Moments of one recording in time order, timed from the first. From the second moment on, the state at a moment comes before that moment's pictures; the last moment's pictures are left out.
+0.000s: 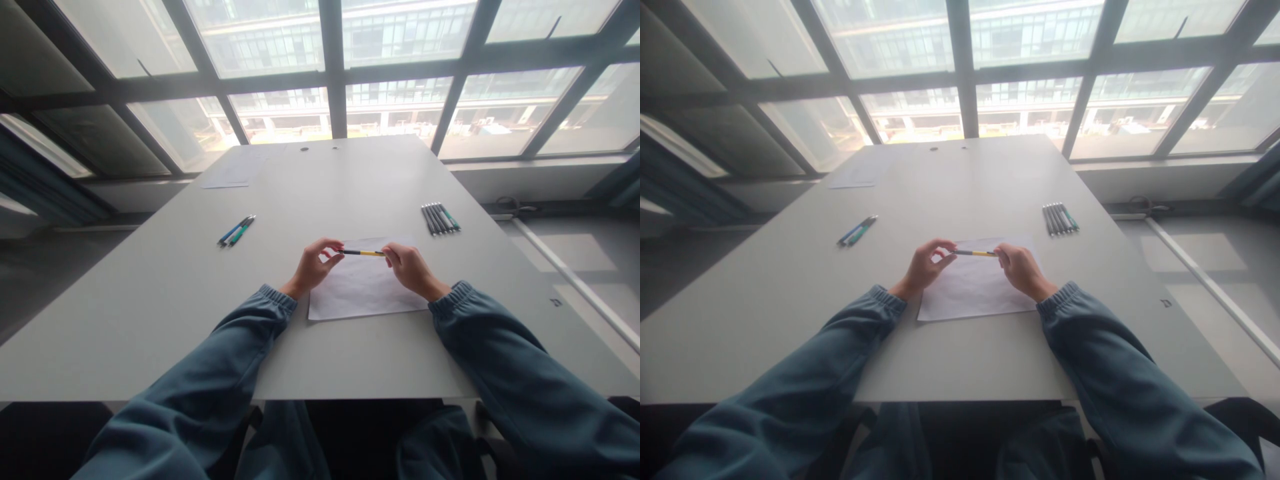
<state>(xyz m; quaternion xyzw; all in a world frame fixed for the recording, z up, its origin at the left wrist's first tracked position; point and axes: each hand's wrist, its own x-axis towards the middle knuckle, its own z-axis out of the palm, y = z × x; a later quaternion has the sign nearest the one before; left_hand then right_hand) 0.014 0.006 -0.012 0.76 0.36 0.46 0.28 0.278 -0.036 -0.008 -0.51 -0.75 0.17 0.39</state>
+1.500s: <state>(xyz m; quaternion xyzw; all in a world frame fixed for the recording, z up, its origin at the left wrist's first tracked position) 0.010 0.008 -0.012 0.77 0.41 0.41 0.26 0.278 -0.037 -0.007 -0.51 -0.75 0.17 0.38</state>
